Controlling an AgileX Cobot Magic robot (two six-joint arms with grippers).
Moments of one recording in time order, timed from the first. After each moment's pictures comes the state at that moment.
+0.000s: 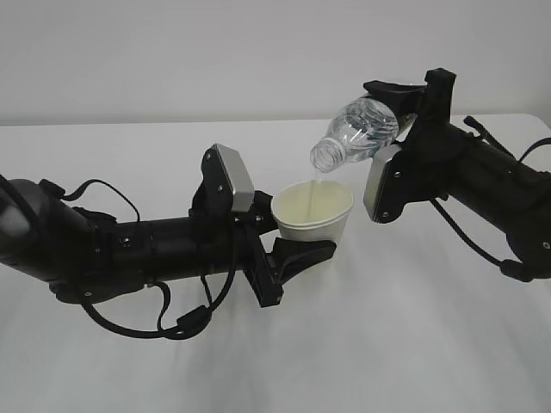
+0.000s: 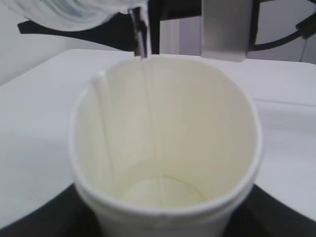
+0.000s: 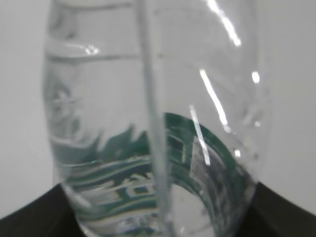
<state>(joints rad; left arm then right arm) -0.55 2.12 -0.91 0.79 -1.08 -0.28 0.21 1.91 -0.78 -0.33 -1.11 -1.38</state>
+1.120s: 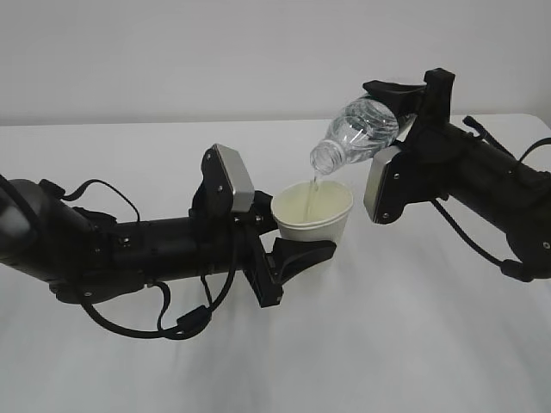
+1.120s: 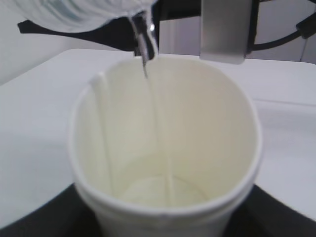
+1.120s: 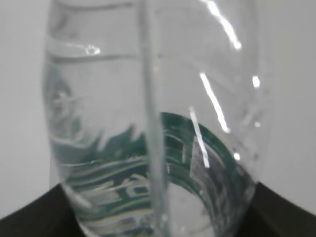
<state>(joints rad) -0.55 2.12 -0.91 0.79 -1.08 -0.28 0.21 1.91 -0.78 -0.33 -1.11 -1.40</state>
